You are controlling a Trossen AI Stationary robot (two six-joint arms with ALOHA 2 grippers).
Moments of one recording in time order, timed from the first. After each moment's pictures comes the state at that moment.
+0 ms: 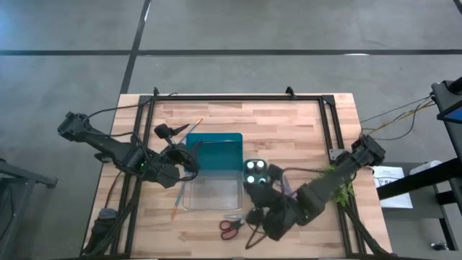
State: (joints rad) left arm -0.46 1.23 1.07 -0.58 -1.29 -0.05; right arm 0.62 1.82 1.72 -0.86 0.97 0.65
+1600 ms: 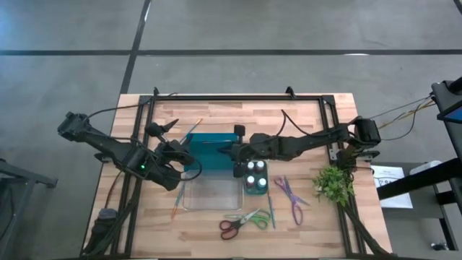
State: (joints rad) left arm -0.46 1.23 1.07 -0.94 -1.42 -0.35; right arm 0.04 1.73 1.07 0.40 0.16 -0.32
